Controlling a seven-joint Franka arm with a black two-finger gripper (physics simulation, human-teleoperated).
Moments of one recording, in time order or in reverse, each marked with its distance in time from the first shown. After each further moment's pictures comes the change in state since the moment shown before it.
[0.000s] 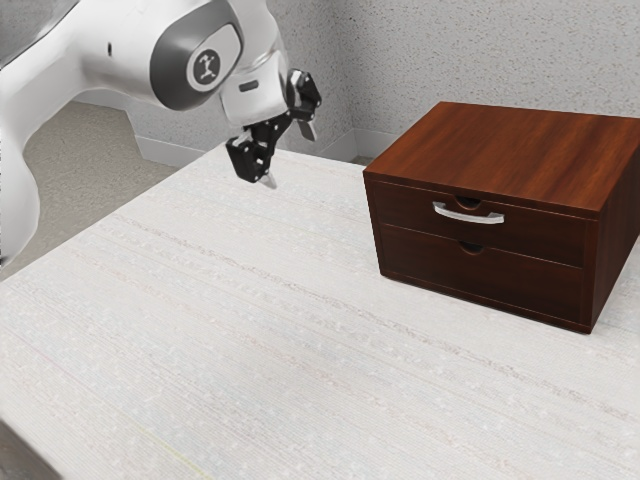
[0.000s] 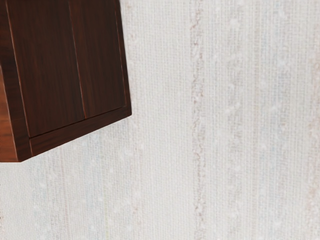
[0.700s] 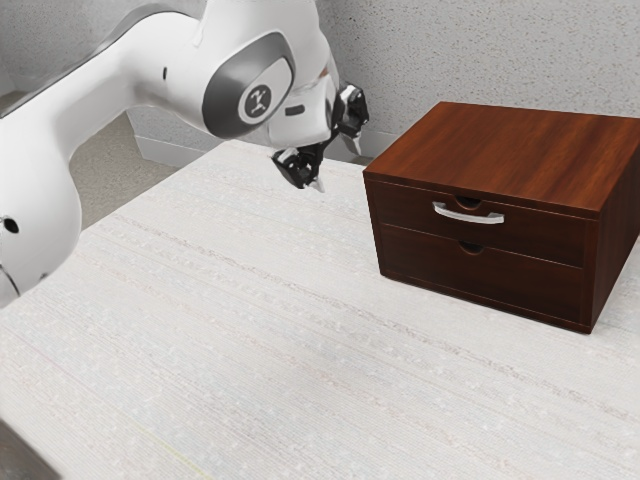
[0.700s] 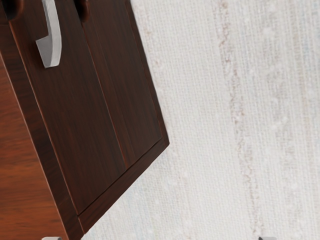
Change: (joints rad) arm -0.031 0.041 -0.053 -0.039 0.066 0.142 0.068
